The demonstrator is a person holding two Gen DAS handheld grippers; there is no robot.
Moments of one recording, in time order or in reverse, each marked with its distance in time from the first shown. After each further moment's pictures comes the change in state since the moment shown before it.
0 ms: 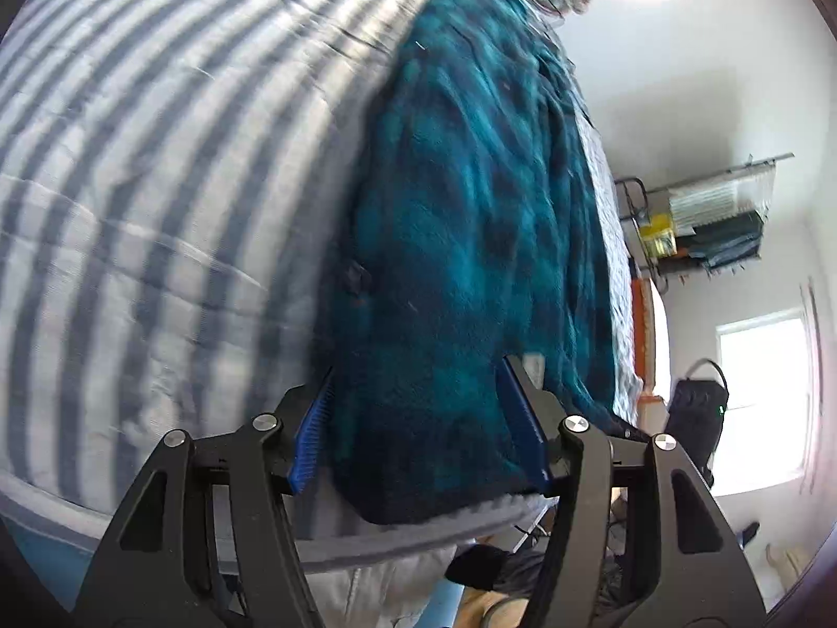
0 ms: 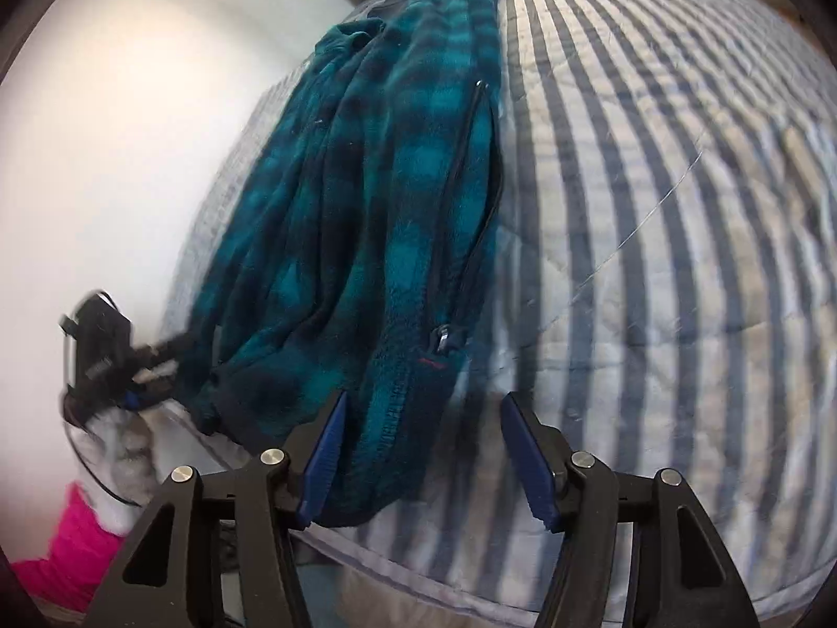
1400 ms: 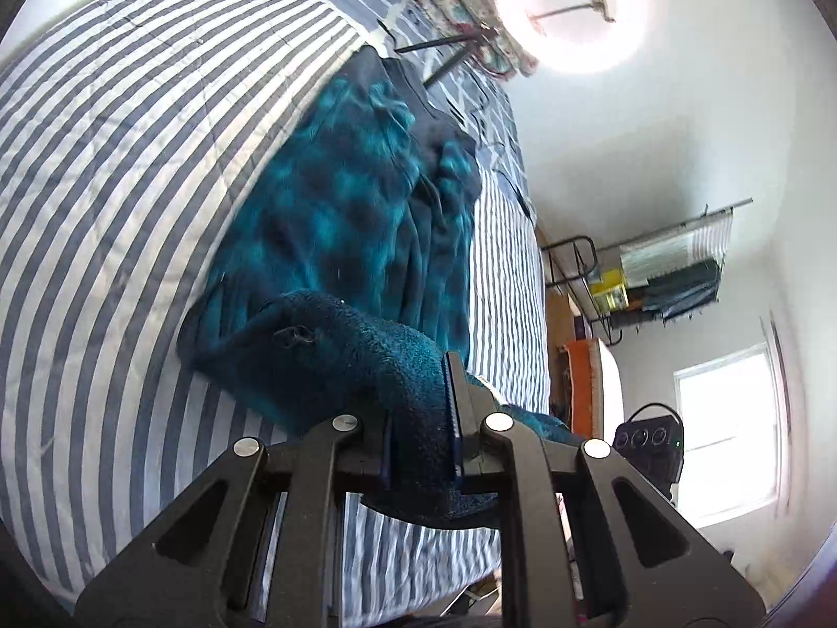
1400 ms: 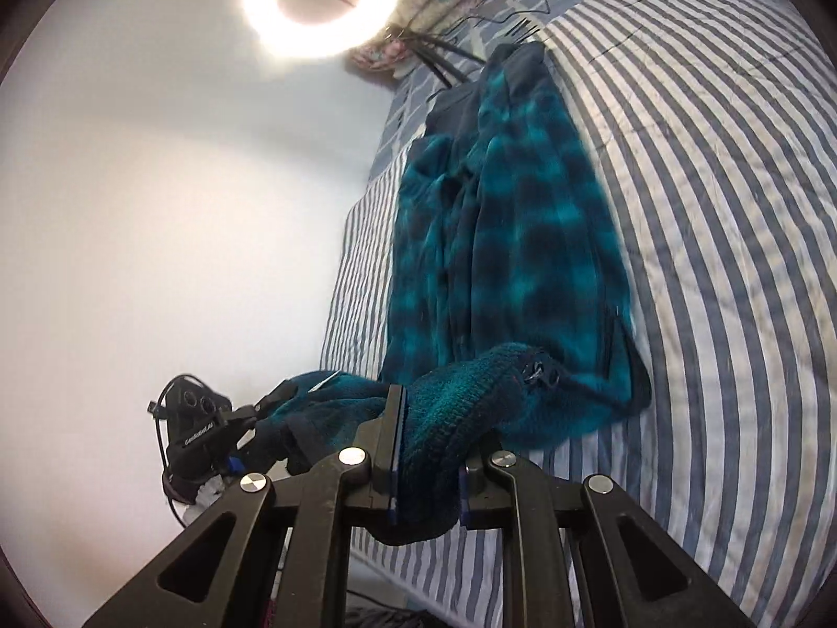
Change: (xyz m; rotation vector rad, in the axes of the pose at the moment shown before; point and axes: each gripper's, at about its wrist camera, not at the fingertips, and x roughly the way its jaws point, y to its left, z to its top) left arm -0.028 -0.091 0.132 -0.037 -0.165 -0.106; right arm -0.048 0.016 0.113 0.175 -0.167 0.284
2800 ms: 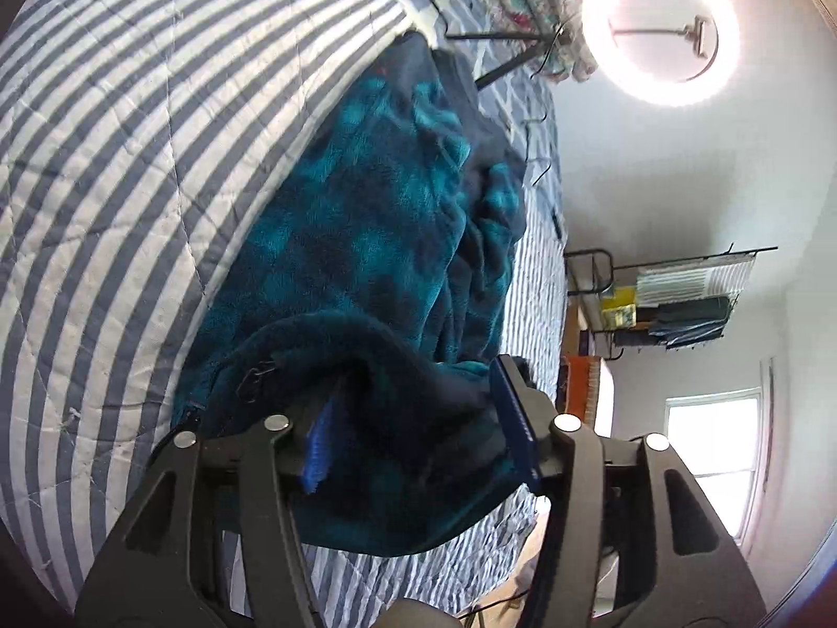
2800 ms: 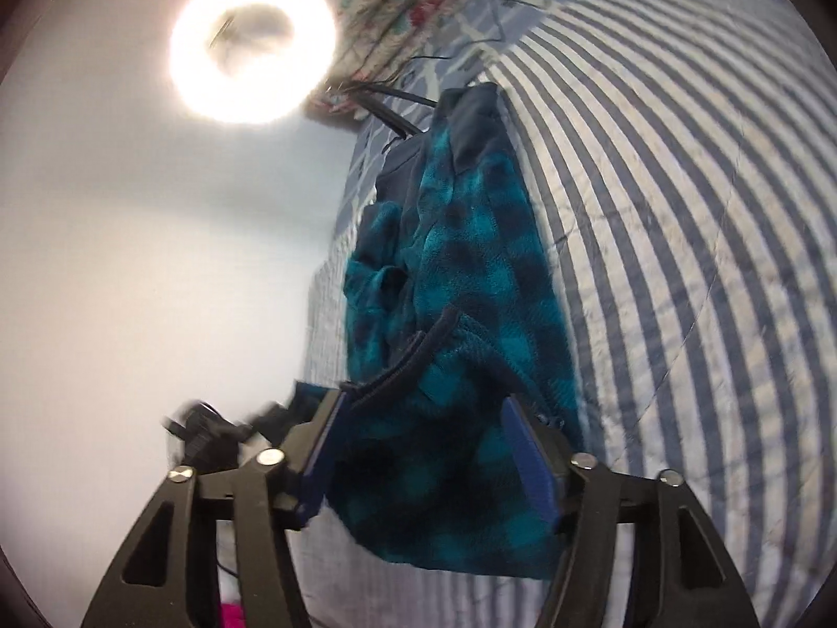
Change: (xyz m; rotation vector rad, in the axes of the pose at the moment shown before) left arm 0.067 0.027 0.083 -0.133 0.066 0.007; right arm 0.022 -0.043 0.077 0.020 -0.063 -0.057
